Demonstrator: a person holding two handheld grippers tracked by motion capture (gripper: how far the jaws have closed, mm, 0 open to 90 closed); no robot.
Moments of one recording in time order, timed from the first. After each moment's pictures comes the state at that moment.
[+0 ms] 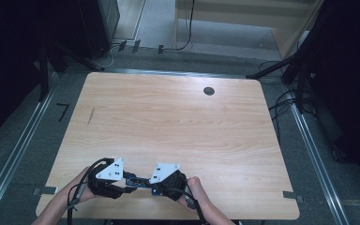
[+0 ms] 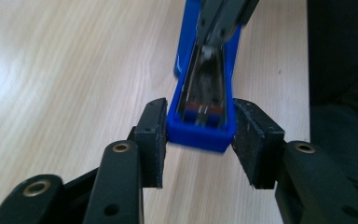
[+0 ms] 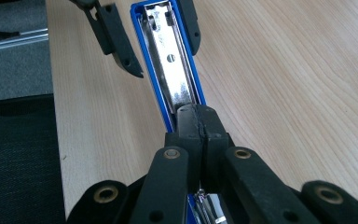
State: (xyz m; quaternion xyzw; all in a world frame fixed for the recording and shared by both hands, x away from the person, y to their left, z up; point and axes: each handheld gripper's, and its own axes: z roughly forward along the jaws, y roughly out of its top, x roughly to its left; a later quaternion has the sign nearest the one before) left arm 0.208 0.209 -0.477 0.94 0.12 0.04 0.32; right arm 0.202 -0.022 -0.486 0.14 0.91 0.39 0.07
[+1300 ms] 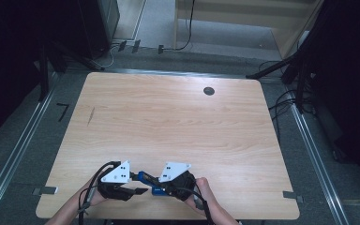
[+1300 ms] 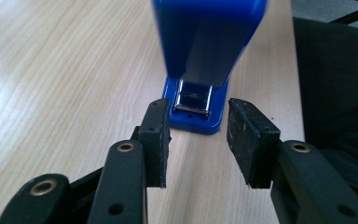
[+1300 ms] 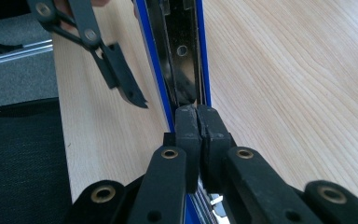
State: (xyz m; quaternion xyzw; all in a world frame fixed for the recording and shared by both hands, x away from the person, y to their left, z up) left arm 0.203 0.187 -0.494 0.91 0.13 0.04 0.40; right arm 0.201 -0.045 -0.482 0.16 0.90 0.41 0.06
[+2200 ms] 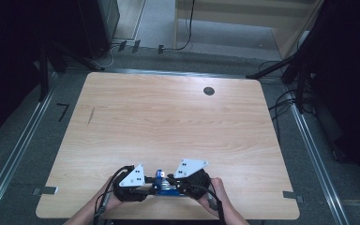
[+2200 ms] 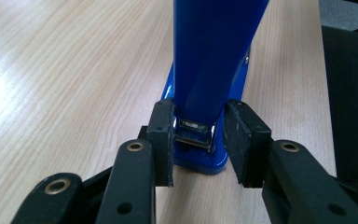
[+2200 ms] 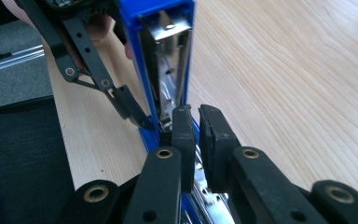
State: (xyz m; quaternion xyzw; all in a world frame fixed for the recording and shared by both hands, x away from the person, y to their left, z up) left arm 0.200 0.154 -0.514 0.90 0.15 0.06 0.40; right arm 0.201 -0.080 -0.466 0.20 0.89 0.40 0.07
